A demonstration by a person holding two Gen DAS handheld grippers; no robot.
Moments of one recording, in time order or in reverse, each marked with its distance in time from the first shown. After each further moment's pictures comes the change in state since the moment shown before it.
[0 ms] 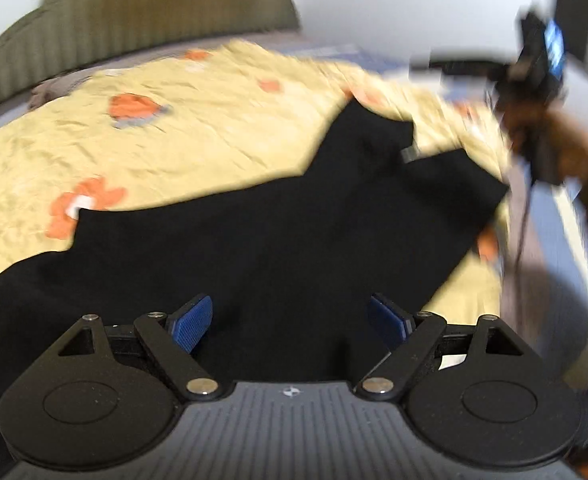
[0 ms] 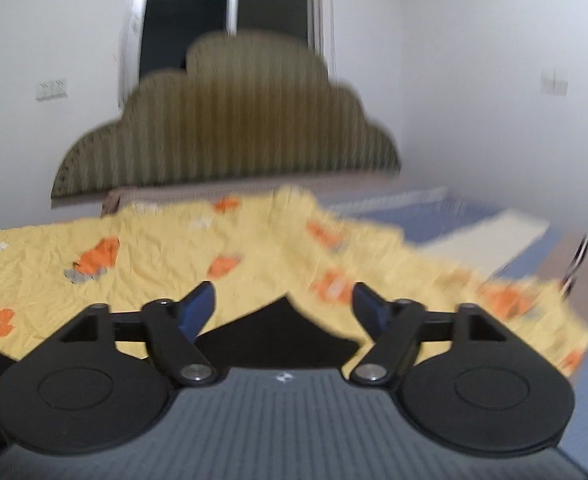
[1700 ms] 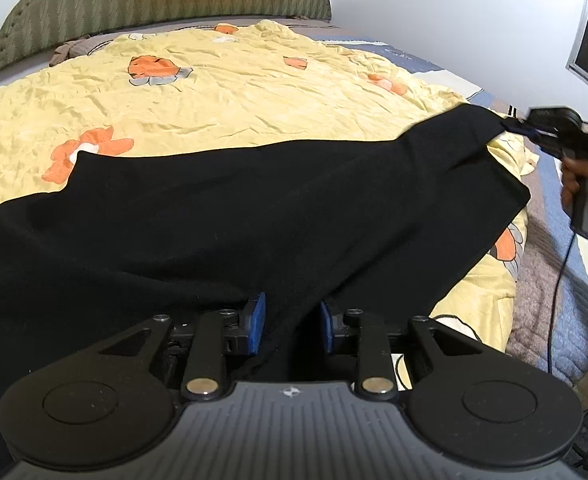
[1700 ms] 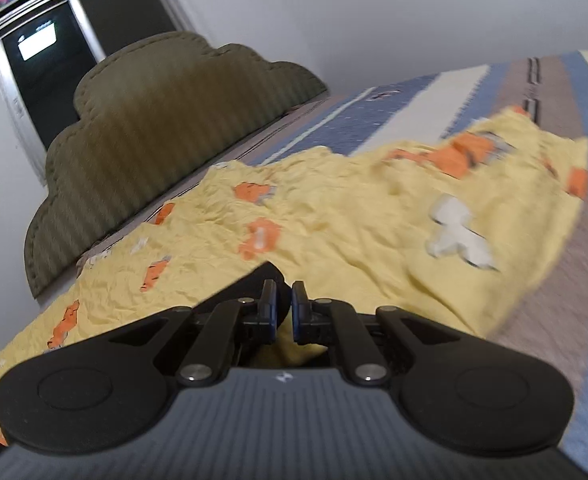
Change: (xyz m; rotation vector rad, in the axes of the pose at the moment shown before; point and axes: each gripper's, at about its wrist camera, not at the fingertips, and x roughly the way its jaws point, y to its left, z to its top) left arm 0.024 -0.008 -0.021 -0.079 0.051 0.034; right arm -0.041 -0.151 -0.074 0.524 0.050 -0.042
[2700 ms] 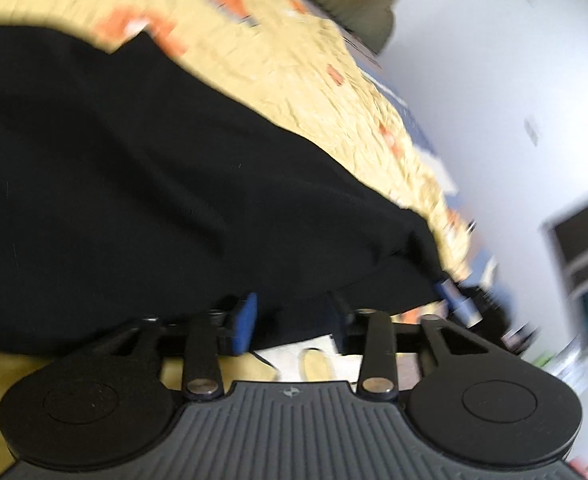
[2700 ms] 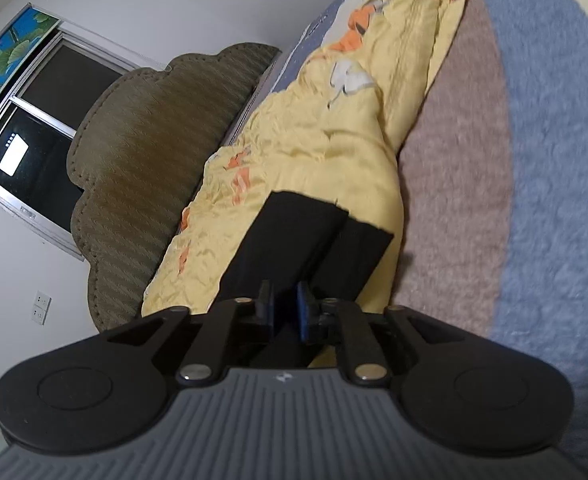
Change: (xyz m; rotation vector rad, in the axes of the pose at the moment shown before) left arm -0.020 0.046 -0.026 -0.620 0.026 -0.306; right arm -0.040 -0.072 -0.092 0.479 0.087 0.157
